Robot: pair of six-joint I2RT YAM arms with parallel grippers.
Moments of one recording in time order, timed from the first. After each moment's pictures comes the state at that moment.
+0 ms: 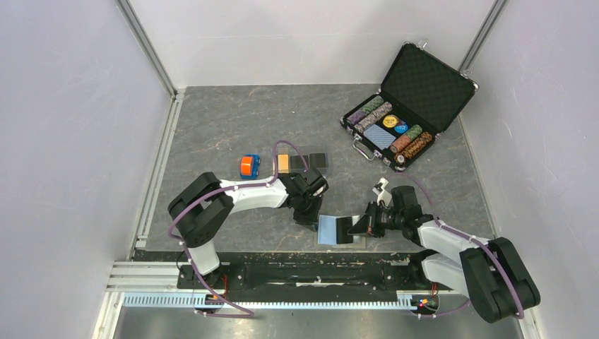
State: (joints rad) left arm -0.95 1.77 1.02 -0.47 0.21 -0.69; right arm 0.31 1.10 0.17 0.05 -0.74 0.70
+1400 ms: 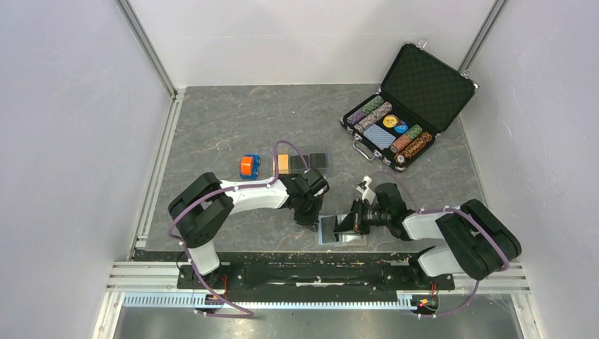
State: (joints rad) left arm -0.96 1.77 1.02 -0.47 0.19 -0.70; right arm 0.47 1.37 0.19 0.43 -0.75 0.88
